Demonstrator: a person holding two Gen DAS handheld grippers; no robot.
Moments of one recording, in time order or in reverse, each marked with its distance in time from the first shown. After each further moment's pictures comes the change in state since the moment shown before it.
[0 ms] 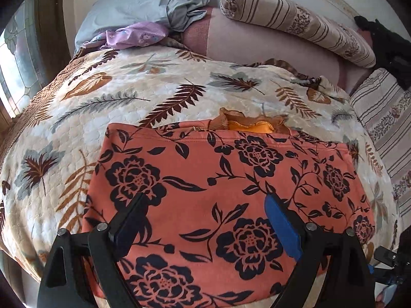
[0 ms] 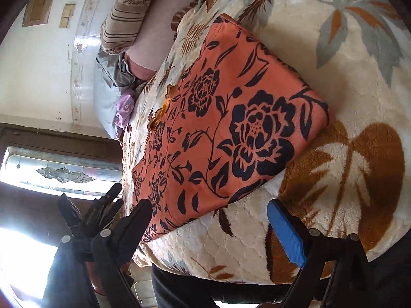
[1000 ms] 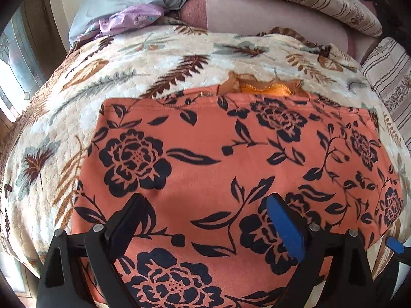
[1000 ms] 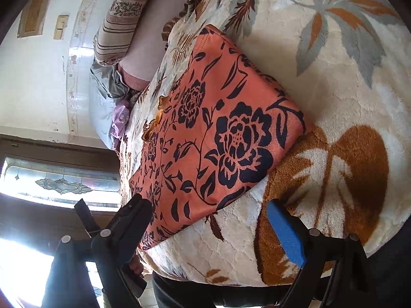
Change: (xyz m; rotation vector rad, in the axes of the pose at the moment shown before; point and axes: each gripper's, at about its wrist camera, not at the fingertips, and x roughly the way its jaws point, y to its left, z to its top) left arm 0.034 0.005 -0.024 0.082 0.122 0.070; right arm -0.009 -0.007 0.003 0.036 -0.034 -0.014
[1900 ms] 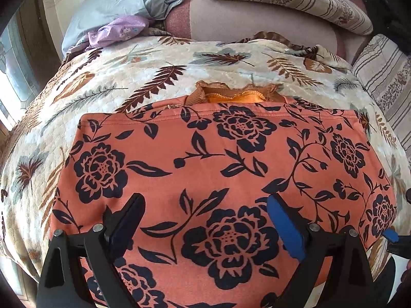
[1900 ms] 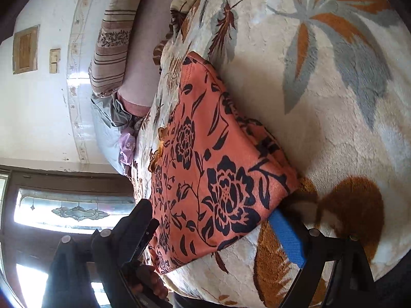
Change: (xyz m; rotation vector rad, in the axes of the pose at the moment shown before) left arm -0.015 -0.048 0.006 0.021 -0.083 -0.014; right arm -0.002 -0.027 0.042 0.120 -0.069 0.091
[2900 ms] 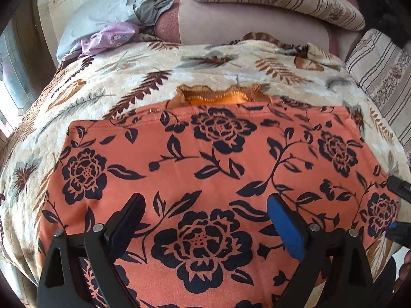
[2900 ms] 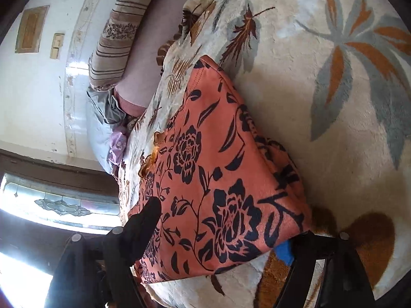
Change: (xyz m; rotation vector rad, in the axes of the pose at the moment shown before) left arm 0.013 -0.023 -0.005 0.032 0.020 -0.003; right arm 0.029 0.027 0.005 -0.132 -0.040 -0.099
